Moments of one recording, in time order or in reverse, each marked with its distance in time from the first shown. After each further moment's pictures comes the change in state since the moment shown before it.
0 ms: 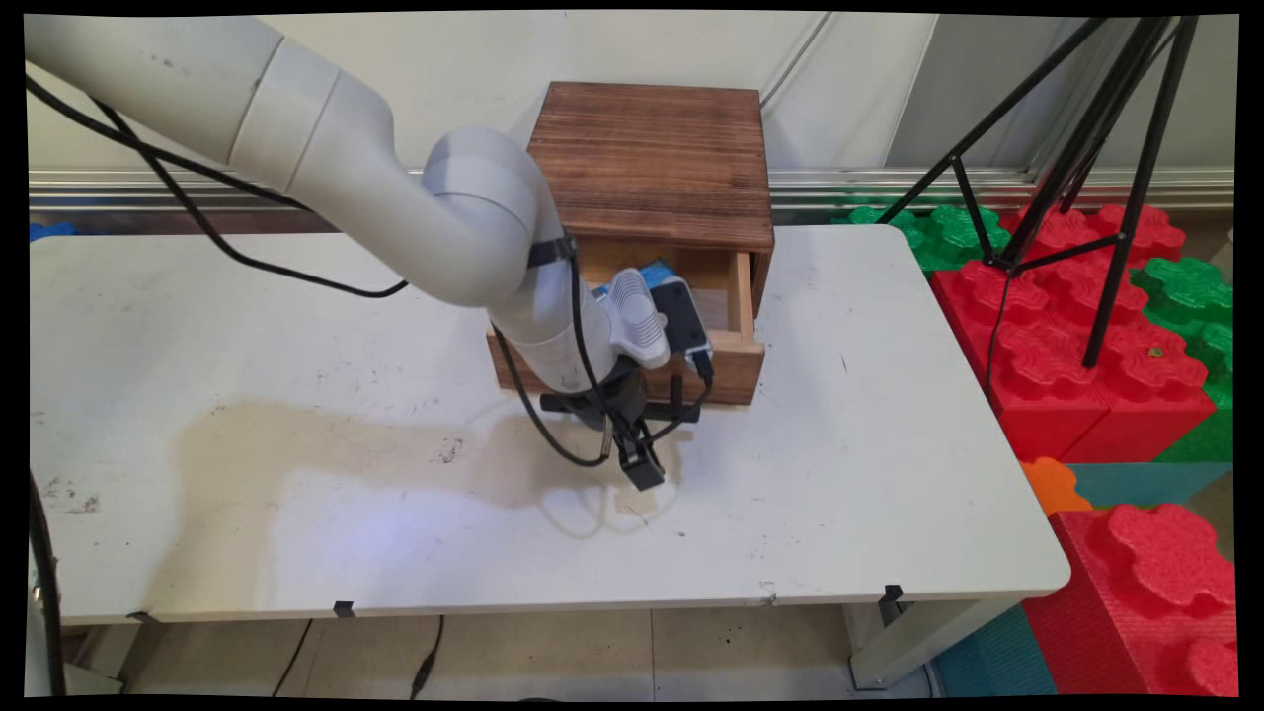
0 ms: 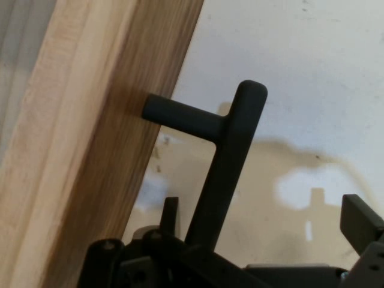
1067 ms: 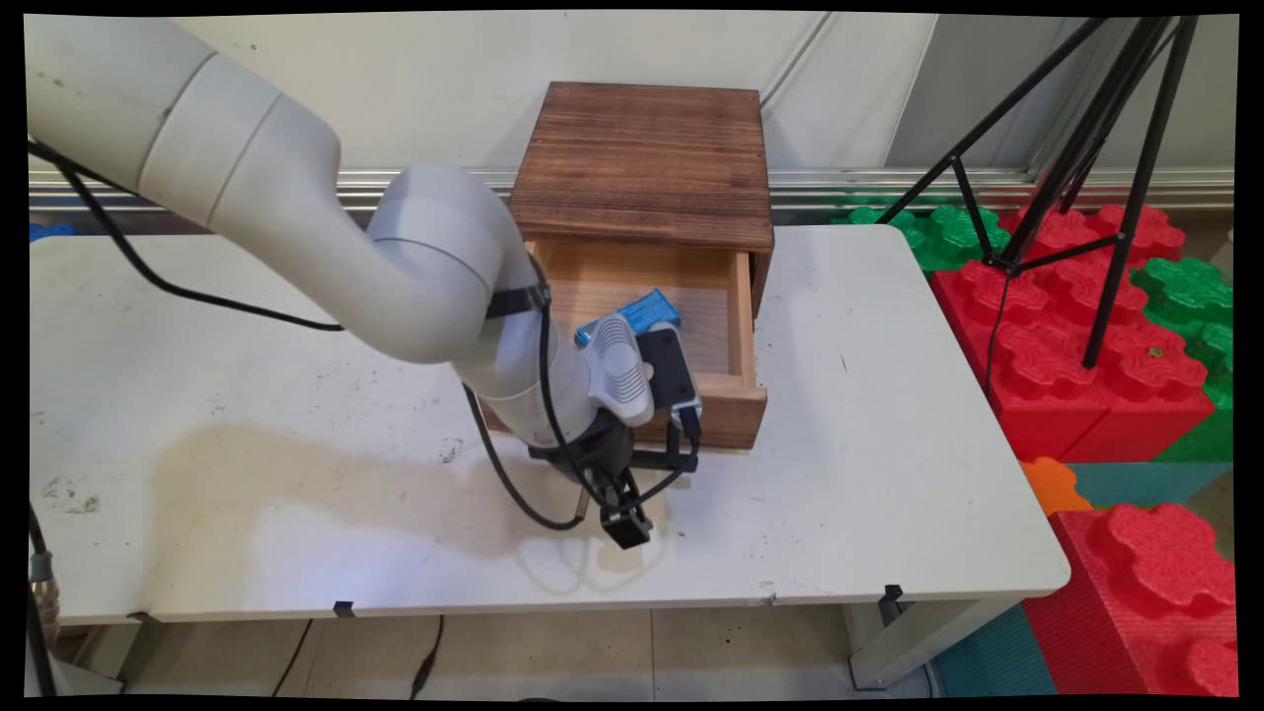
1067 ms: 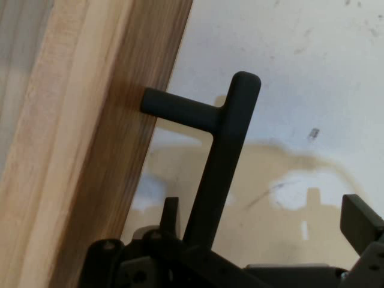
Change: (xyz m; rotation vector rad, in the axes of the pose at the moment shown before) arm -0.022 0.049 -0.021 -0.042 -0.008 0.031
